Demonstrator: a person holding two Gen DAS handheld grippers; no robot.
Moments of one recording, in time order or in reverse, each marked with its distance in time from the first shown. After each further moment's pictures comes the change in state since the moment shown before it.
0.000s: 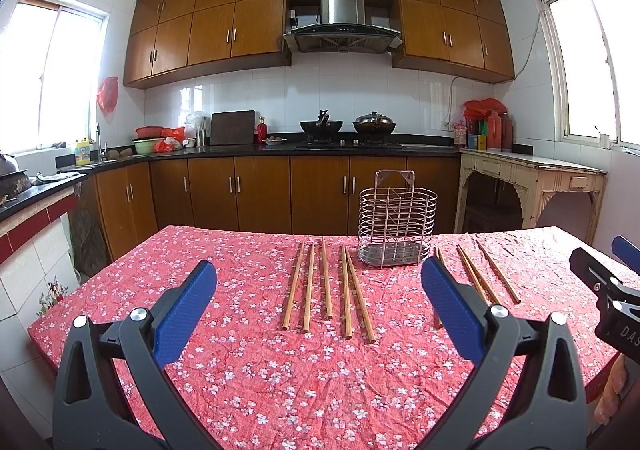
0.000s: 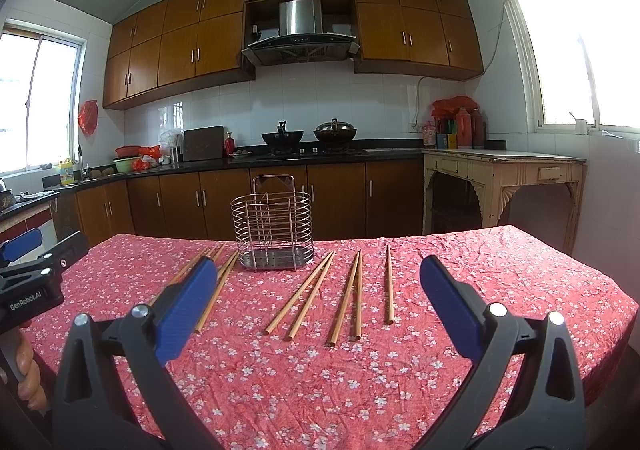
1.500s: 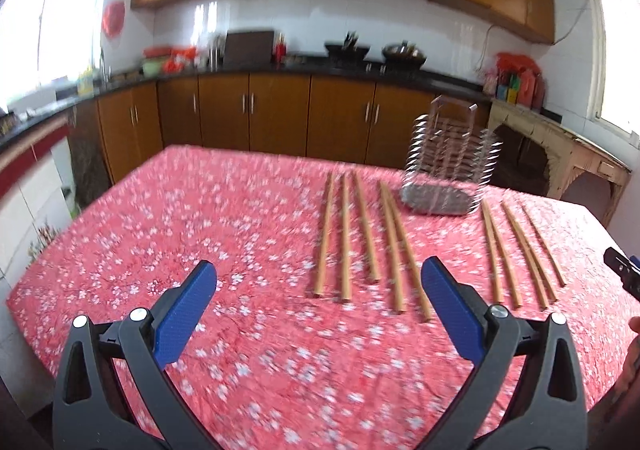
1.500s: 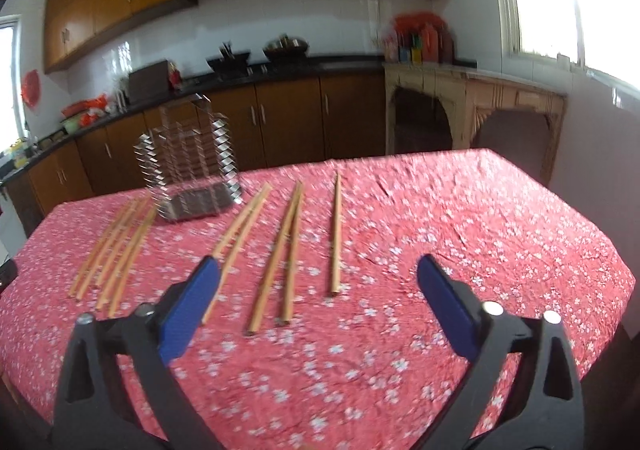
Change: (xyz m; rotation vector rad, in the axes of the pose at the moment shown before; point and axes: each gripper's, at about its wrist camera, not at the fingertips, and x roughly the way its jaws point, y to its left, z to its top) left arm 0.100 0.055 -0.020 -0.099 0.330 0.030; right arm 0.123 -0.063 -0.004 0.084 0.370 -0.152
